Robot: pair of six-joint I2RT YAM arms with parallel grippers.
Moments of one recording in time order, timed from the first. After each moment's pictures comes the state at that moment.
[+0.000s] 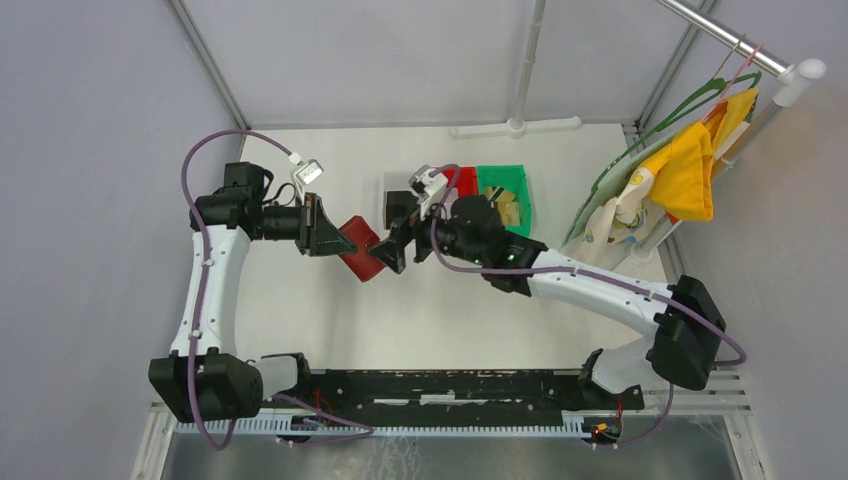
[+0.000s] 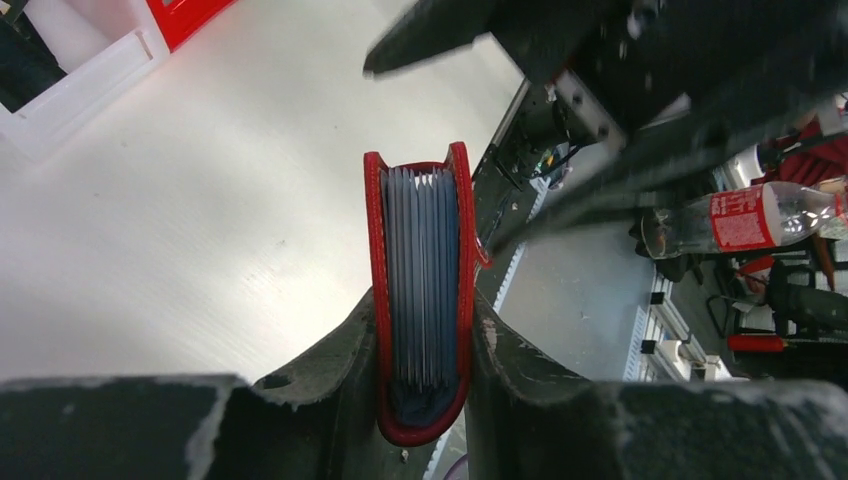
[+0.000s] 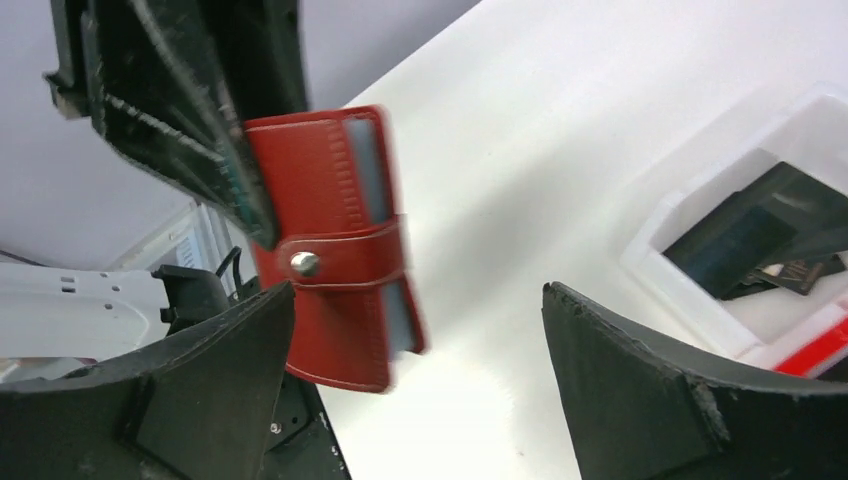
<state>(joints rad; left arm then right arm) 0.08 1.22 1.26 -1.23 1.16 0.39 1.03 1.46 1.12 0.16 -0.04 0.33</state>
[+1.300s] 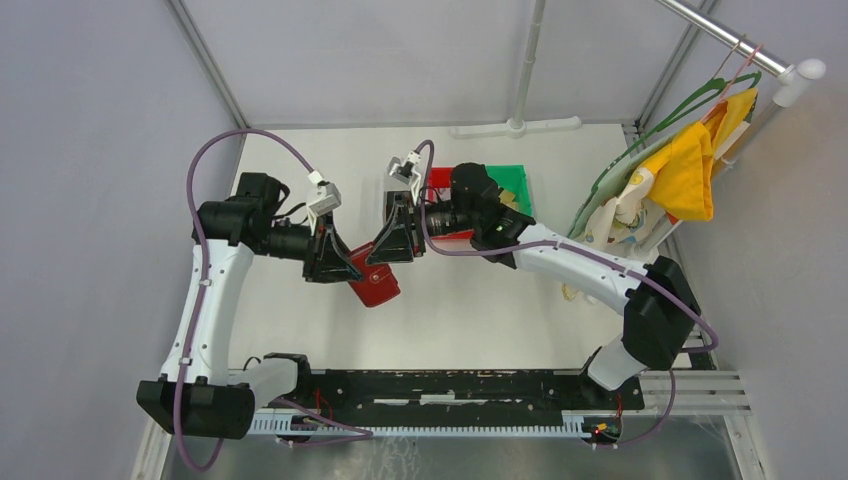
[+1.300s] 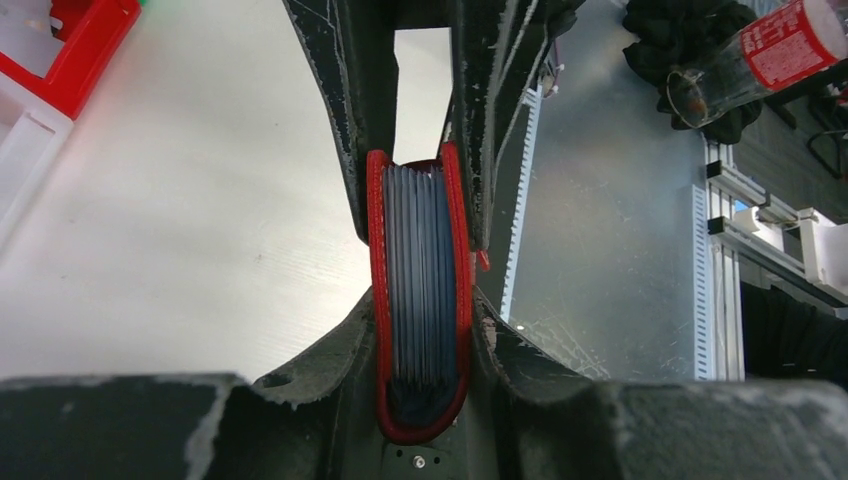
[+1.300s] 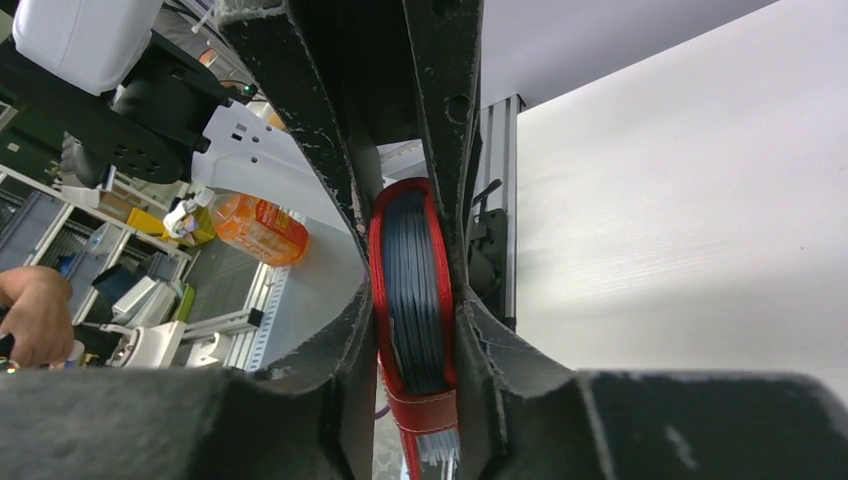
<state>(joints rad) -0.06 1.14 1.30 -1.47 1.18 0.81 0.87 1.57 1.23 0.30 -0.88 0.59</state>
